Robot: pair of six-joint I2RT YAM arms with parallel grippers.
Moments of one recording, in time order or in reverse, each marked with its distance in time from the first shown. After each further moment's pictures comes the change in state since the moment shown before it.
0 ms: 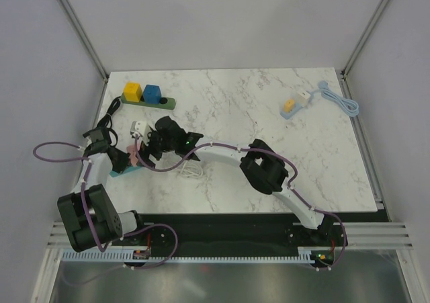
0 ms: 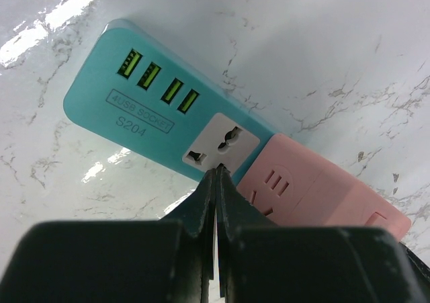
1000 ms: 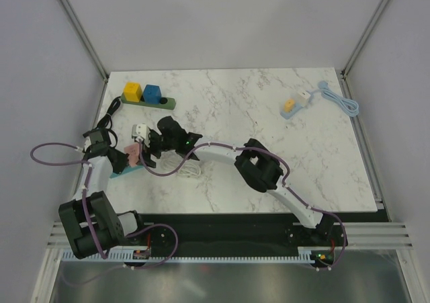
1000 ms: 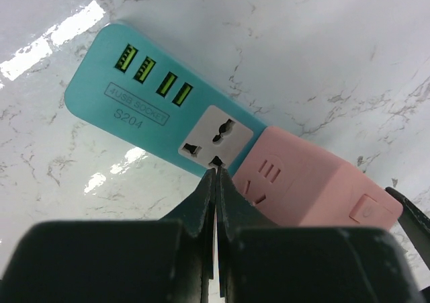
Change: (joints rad) left arm 0.001 -0.072 -0.019 0.006 -0.040 0.000; right arm -0.023 0.079 0.036 0.110 -0.106 -0.153
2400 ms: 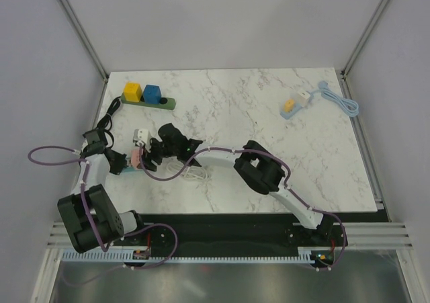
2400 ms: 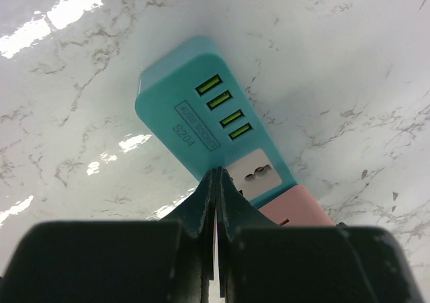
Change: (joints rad) left arm 0.050 0.056 0.011 -0.013 0.011 -0.012; right arm 0.021 -0.021 -0.098 0.072 0.052 0.088
